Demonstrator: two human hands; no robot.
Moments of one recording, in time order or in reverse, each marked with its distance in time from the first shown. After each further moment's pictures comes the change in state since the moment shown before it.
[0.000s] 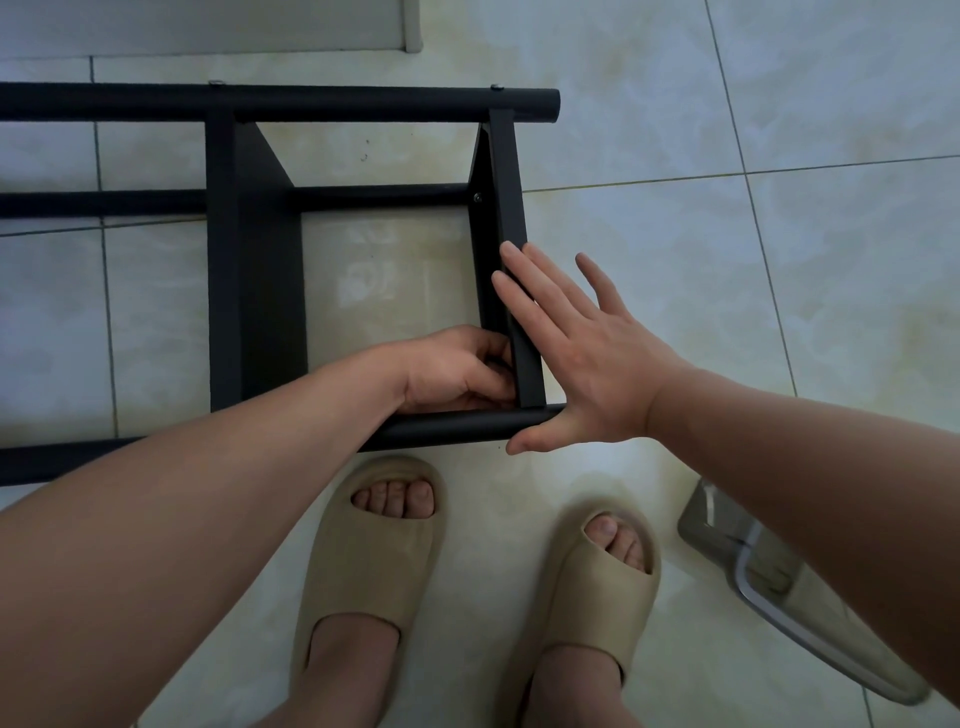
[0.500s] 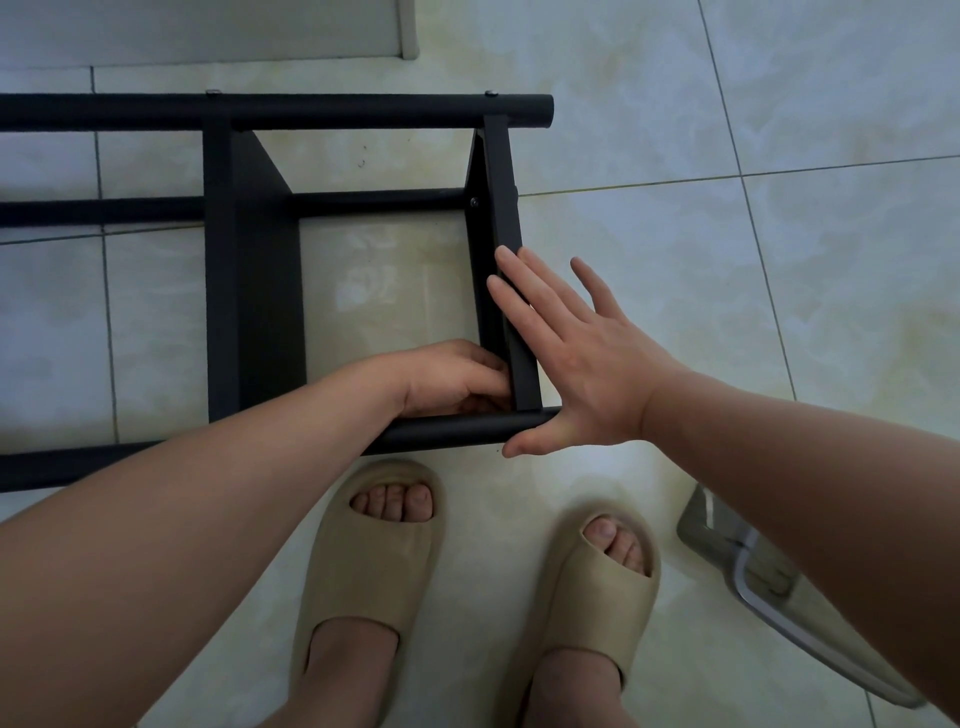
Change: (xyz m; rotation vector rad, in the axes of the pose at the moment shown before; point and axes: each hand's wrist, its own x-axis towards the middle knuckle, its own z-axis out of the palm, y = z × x) left_hand 0.000 0.000 0.002 0.085 0.046 -0.062; right_hand 0.000 -0.001 -0.001 0.000 -0.010 0.004
